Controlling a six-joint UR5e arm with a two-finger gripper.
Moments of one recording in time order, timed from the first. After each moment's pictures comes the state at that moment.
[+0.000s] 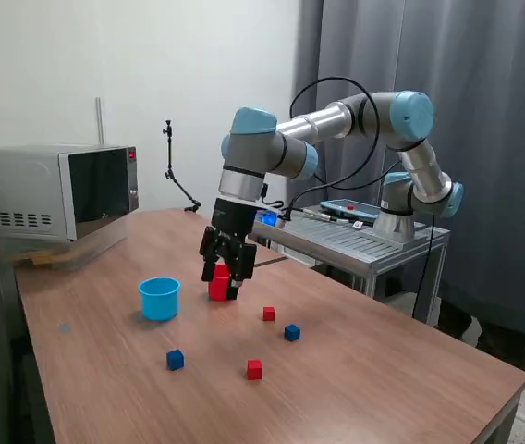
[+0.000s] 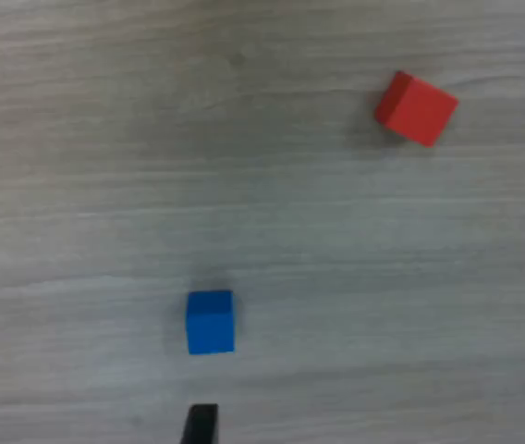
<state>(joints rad) 0.01 -0.63 0.86 -2.07 -1.55 -3.00</state>
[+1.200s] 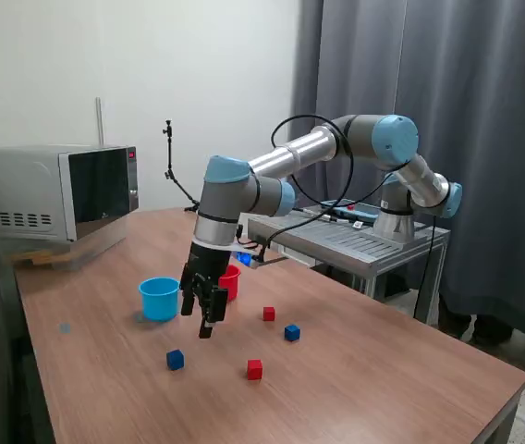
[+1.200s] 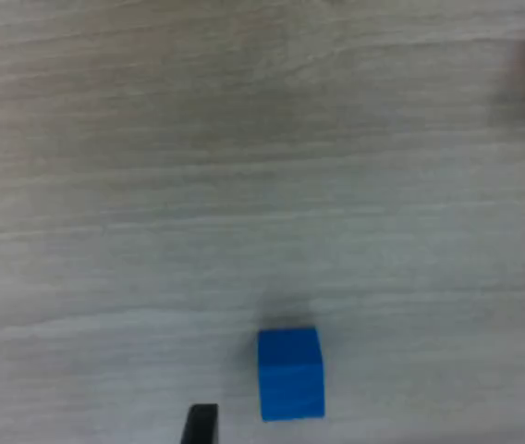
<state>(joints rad) -0.02 -0.47 0.75 -2.09 -1.57 -3.02</state>
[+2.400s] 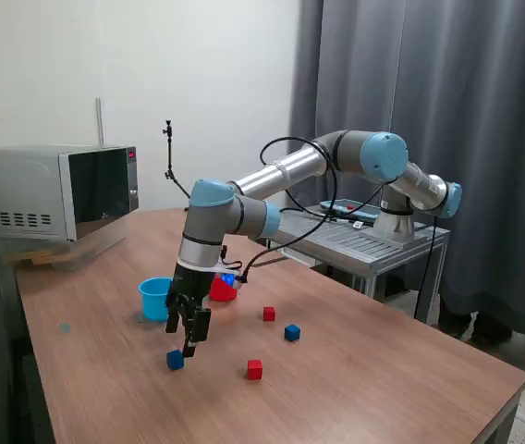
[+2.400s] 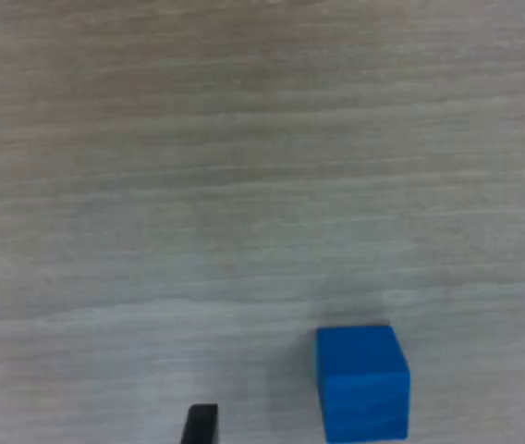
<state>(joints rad) -0.05 -0.36 0.66 -2.12 -1.57 -3.05</state>
